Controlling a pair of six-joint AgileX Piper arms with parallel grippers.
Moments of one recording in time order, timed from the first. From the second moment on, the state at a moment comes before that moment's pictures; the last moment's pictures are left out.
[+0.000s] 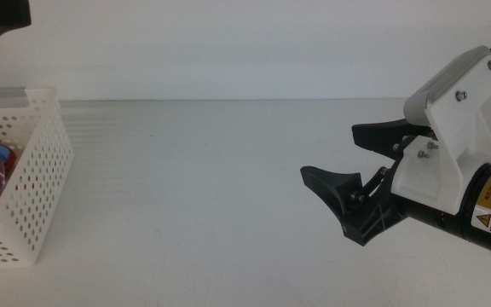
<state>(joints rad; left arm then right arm) -0.03 1.04 -1.25 -0.24 0.75 0.23 0.69 1.10 -0.67 -0.18 -0.06 0.09</state>
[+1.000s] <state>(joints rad) -0.03 0.51 -0.57 -0.19 0.34 0.23 0.16 0.43 -0.33 -0.12 -0.06 0.09</state>
